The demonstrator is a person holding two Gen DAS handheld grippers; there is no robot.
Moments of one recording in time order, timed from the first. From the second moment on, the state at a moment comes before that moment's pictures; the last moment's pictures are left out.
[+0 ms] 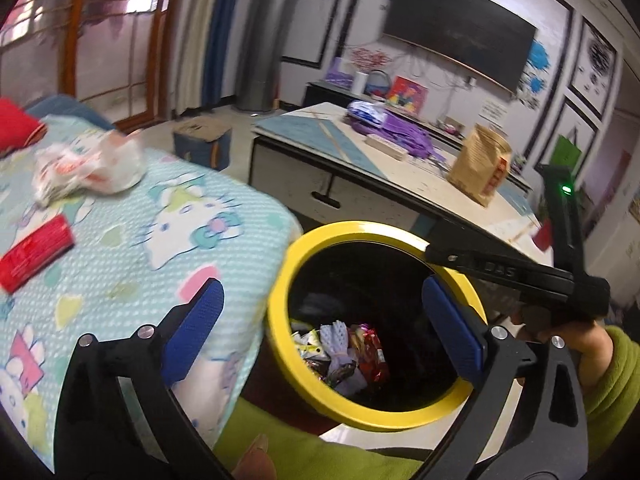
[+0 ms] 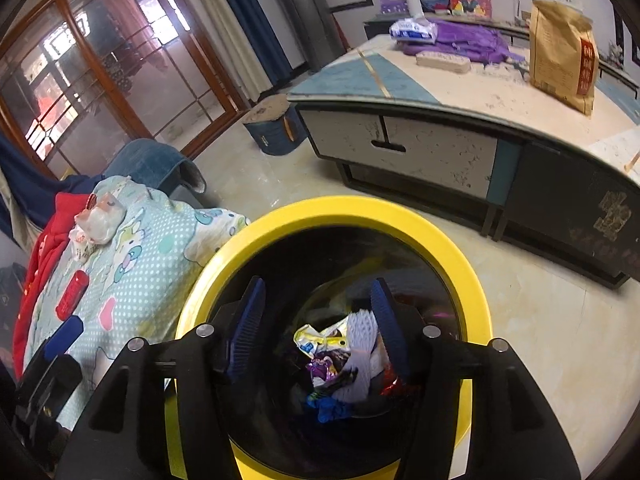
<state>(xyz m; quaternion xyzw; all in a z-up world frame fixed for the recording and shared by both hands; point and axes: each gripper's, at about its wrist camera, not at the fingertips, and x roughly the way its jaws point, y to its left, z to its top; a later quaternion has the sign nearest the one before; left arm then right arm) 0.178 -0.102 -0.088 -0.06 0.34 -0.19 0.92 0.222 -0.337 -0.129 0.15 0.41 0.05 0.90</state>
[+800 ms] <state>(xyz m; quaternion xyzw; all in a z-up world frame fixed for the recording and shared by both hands) 0.167 -0.010 -0.068 -0.13 0.31 -0.06 0.94 0.190 -0.252 -0.069 0.08 0.31 0.15 0.94</state>
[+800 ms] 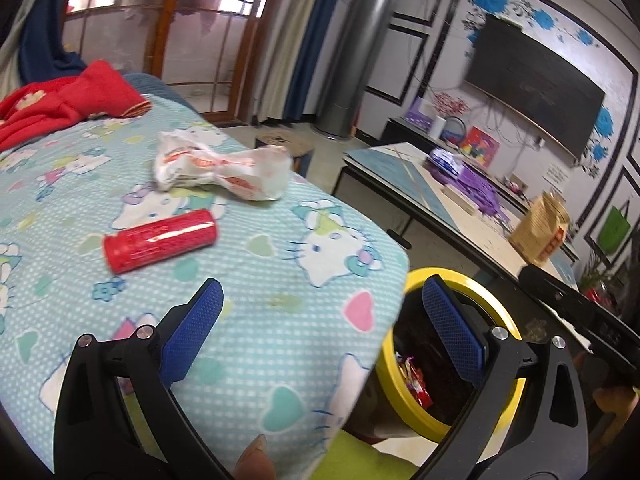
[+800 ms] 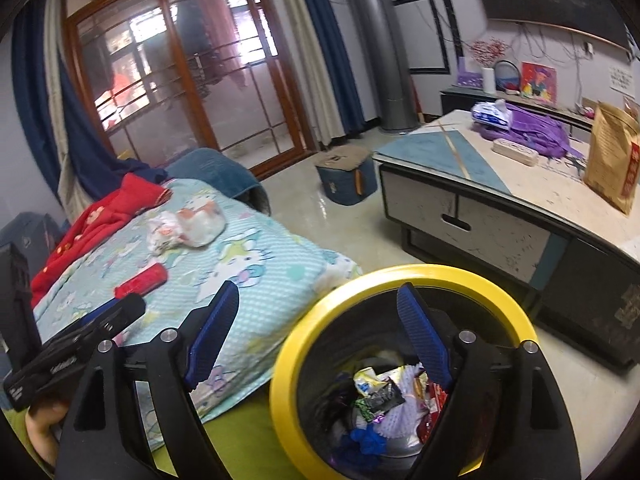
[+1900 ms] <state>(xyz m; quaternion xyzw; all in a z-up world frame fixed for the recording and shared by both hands) 0.203 0.099 -0.106 -0.39 0.33 0.02 0.86 0.286 -0.107 -0.044 -0.04 0.29 0.27 0.92</state>
